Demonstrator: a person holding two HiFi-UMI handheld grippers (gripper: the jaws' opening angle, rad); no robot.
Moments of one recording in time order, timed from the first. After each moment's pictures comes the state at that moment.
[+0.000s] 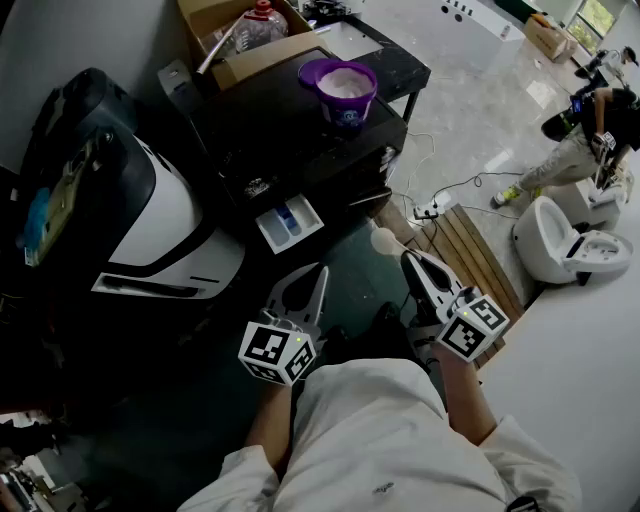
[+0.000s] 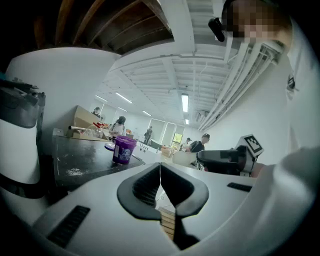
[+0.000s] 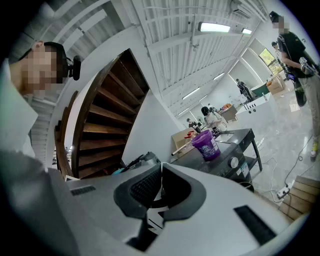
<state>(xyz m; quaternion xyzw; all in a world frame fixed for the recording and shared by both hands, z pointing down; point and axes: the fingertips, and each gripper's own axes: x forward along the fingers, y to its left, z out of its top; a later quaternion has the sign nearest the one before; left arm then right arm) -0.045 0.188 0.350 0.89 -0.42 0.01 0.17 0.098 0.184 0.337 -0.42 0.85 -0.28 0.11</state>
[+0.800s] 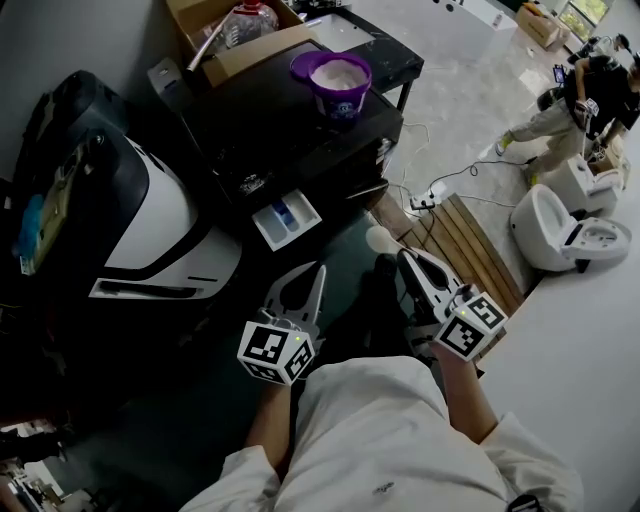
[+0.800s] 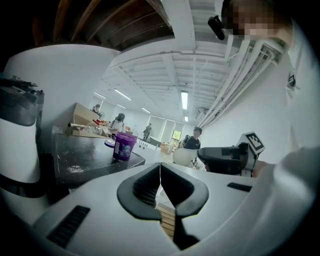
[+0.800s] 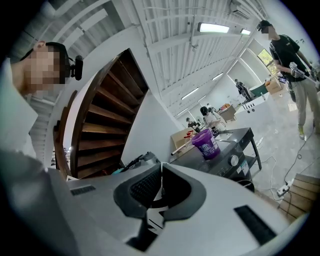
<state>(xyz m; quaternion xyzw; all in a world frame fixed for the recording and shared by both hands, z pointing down) -0.050 0.190 0.361 0.89 -0.41 0.03 0.17 0.087 0.189 0.341 -0.43 0.85 -0.28 0.11</state>
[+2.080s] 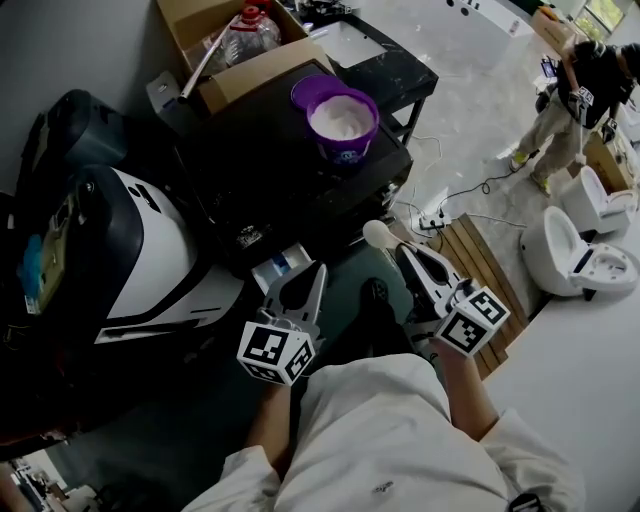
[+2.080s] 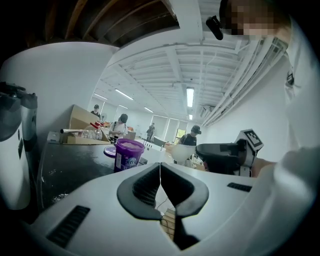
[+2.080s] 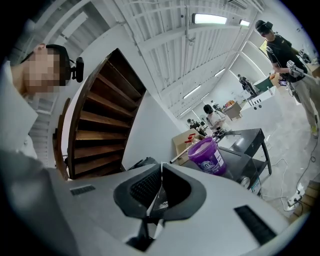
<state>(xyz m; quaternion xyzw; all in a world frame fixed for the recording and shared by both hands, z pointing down) -0.023 0.041 0.349 0.89 -0.43 0.04 0.16 0.110 0.030 0.326 -0.40 0.86 -0.29 0.13</state>
